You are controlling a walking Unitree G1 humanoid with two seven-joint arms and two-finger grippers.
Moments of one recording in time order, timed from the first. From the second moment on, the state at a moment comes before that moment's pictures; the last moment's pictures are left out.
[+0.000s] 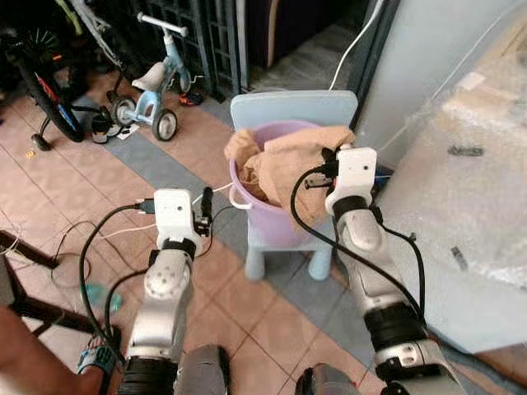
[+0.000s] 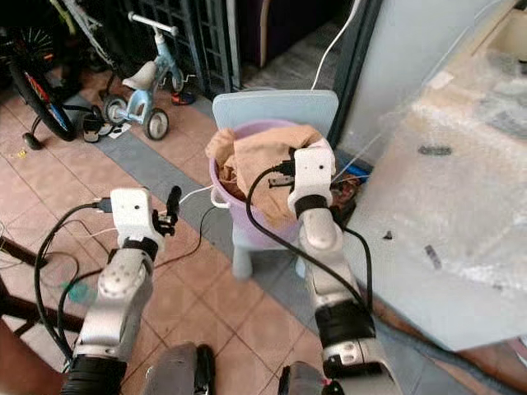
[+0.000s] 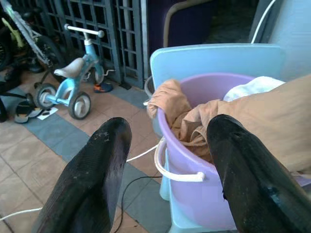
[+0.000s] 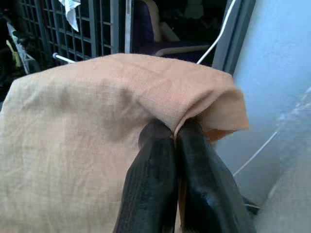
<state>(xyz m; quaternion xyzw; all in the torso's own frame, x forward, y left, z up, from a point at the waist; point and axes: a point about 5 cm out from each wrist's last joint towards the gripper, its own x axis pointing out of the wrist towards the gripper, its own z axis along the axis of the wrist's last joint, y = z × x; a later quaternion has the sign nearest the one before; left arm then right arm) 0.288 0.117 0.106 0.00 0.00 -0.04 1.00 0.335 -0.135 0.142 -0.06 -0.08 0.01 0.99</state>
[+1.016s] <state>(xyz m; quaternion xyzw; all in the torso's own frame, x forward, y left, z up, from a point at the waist) 0.293 0.128 0.110 -0.01 0.00 -0.04 1.00 0.364 -0.197 0.213 -0.10 -0.18 -0.10 0.97</state>
